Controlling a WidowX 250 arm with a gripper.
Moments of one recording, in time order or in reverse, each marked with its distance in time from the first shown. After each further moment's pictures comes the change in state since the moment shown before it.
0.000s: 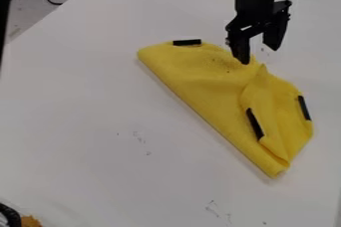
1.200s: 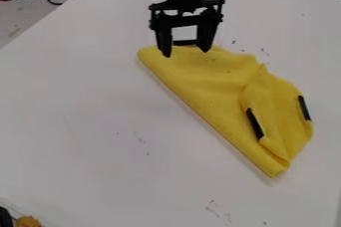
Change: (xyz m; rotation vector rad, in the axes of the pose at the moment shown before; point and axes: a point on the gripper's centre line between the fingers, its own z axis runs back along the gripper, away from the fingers) arm 0.034 0.106 0.036 0.266 0.137 -0.135
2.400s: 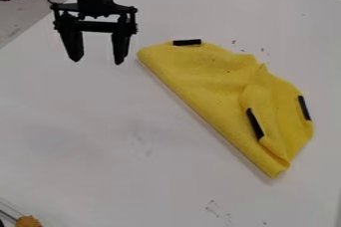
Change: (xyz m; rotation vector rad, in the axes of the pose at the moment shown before) arm 0.002 0.110 0.007 -0.021 0.030 -0.465
